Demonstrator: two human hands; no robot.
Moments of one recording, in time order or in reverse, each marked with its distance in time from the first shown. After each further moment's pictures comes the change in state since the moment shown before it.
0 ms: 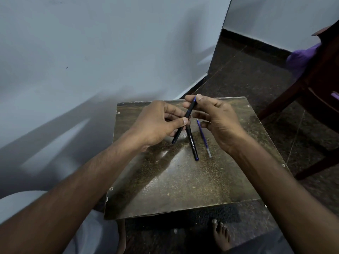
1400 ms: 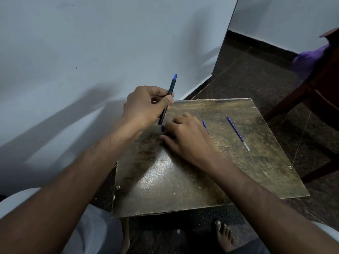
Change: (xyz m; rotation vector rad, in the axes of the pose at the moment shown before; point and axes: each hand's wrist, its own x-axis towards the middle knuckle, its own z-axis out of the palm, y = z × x) left_hand 0.007 0.003 -0.035 0.048 0.334 0.045; right_hand -0.012 0.030 0.065 -1.448 -0.162 -0.578
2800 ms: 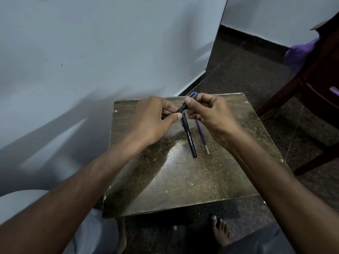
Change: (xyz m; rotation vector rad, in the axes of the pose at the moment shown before) left_hand -0.019 -0.003 0.033 0.303 -0.135 0.231; right_hand -0.002 0.071 -0.021 1.332 0.210 0.476
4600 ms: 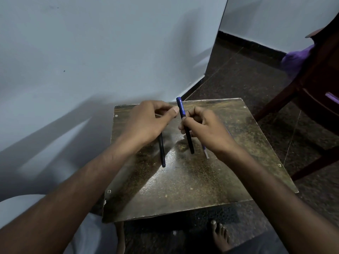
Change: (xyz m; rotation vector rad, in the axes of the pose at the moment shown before) left_hand 0.006 -0.010 -0.006 -0.092 0.007 -0.130; right_hand -0.029 -0.015 0.016 -0.368 -0.039 0.053
